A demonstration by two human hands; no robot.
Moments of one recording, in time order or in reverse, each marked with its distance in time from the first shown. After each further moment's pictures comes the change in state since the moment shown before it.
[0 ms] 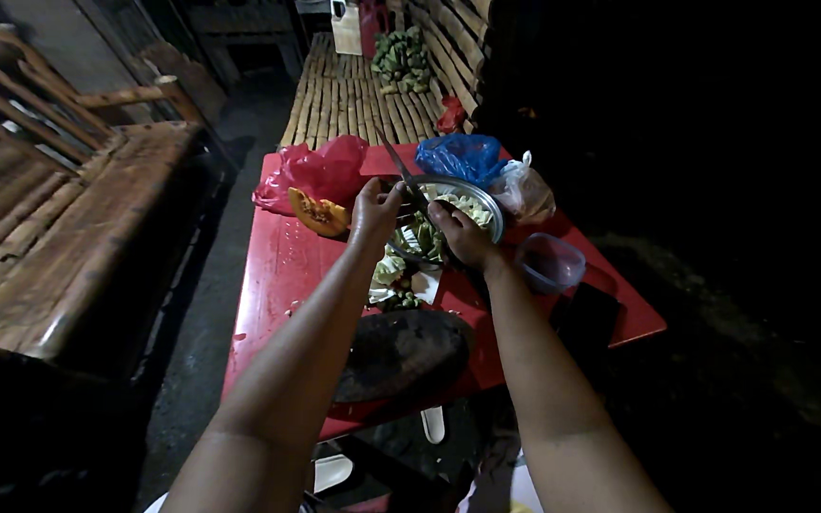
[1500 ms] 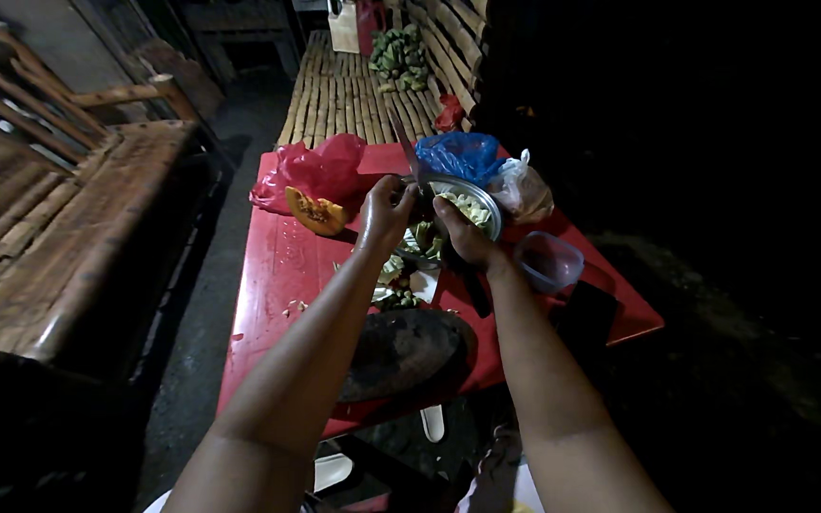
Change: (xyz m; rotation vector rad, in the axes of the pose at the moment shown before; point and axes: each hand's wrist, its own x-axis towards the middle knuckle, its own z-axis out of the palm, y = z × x) left_hand -0.006 0.005 0.008 0.291 -0.070 0.148; right_hand -0.005 -0.002 -0.002 0.122 -0.069 0.032
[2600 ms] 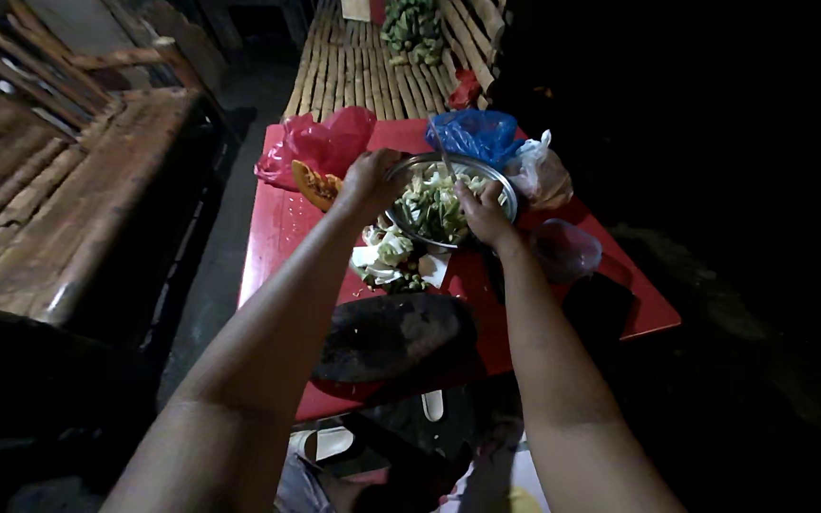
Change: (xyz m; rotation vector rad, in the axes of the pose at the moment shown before) left_hand 0.020 -0.006 -0.047 0.535 -0.161 -0.002; right_hand 0.018 0.010 -0.006 -0.246 0.314 0.076
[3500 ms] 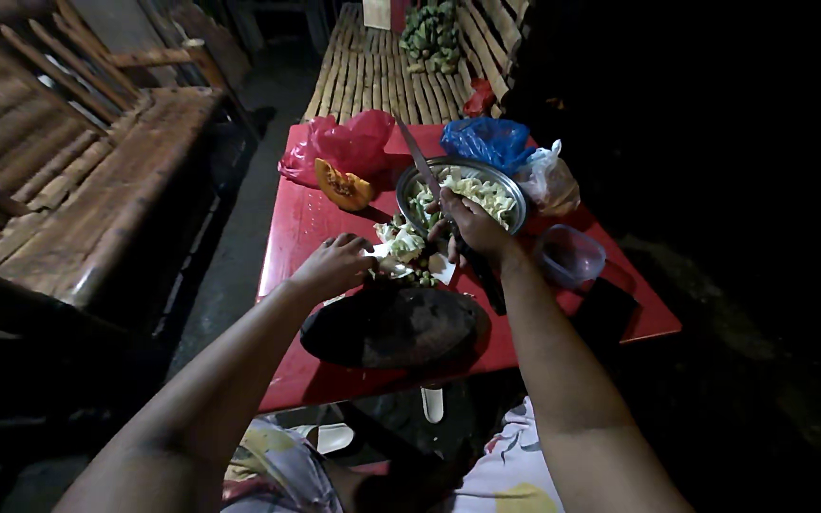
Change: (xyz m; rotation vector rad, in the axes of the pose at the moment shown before) left_hand -0.102 -0.112 0.006 0.565 -0.290 0.396; right_hand -0.040 -0.029 0.012 0.217 -0.405 -0.025
